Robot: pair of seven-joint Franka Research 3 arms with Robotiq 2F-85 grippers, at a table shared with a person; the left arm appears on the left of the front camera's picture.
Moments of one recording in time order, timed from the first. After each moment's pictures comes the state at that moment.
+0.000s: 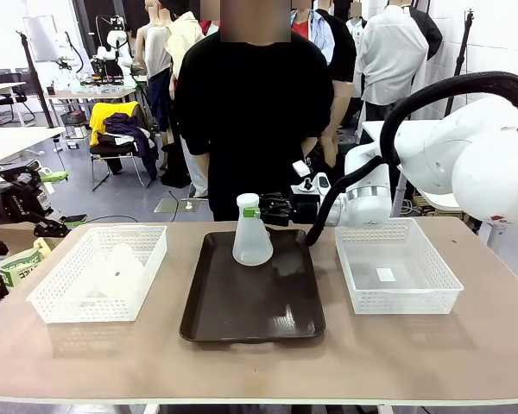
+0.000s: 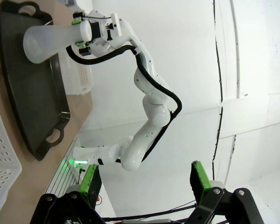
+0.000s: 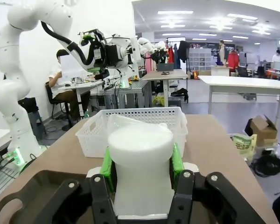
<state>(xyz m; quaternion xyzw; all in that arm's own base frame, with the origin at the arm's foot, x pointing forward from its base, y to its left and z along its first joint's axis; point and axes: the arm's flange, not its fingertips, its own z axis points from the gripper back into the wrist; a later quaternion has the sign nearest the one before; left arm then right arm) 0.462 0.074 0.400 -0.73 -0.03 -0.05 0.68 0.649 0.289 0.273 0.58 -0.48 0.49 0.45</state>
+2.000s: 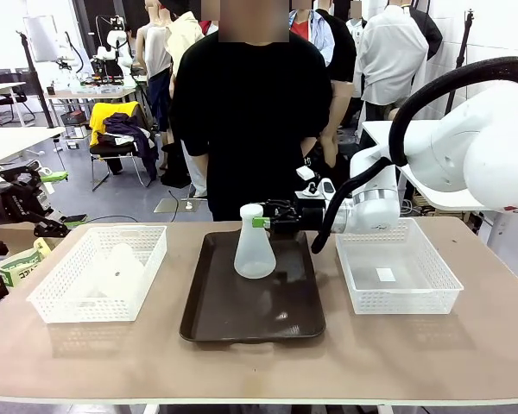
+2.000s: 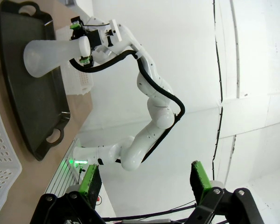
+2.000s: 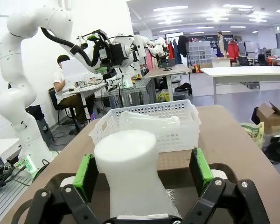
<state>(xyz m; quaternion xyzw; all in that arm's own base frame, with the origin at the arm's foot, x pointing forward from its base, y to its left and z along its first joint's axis) 0.462 0.074 0.400 -0.73 -0.03 -0.05 0.68 0.623 0.279 0.271 0.59 -0.45 0.47 0.47</state>
